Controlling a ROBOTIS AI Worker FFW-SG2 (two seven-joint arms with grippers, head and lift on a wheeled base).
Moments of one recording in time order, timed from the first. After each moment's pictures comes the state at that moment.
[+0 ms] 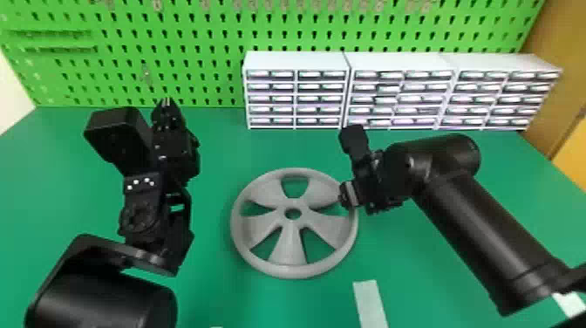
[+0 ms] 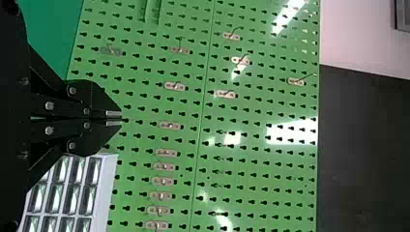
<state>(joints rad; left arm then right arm) 0.04 0.13 -0.20 -2.03 0.14 0.13 0.43 -0.75 -0.12 0.51 -1.10 -0.55 1.14 -0.26</state>
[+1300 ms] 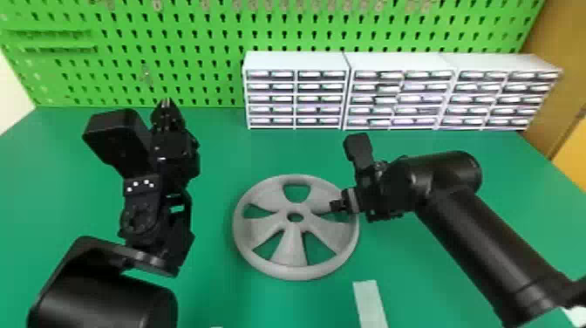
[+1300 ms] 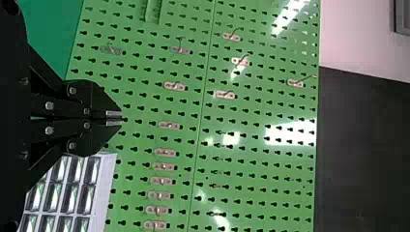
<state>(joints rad) 0.04 0.13 -0.20 -2.02 0.15 0.11 0.43 -0.71 -0.13 0.50 -1.06 -0.55 1.02 -0.23</state>
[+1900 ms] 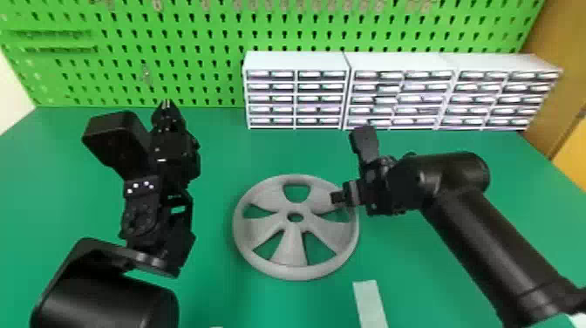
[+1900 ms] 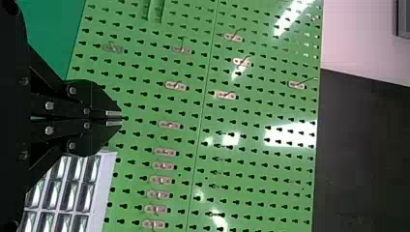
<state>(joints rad) 0.04 0.13 -0.20 -2.00 0.16 0.08 0.43 -0.68 -0.13 0.43 -1.12 -0.55 0.99 -0.22</state>
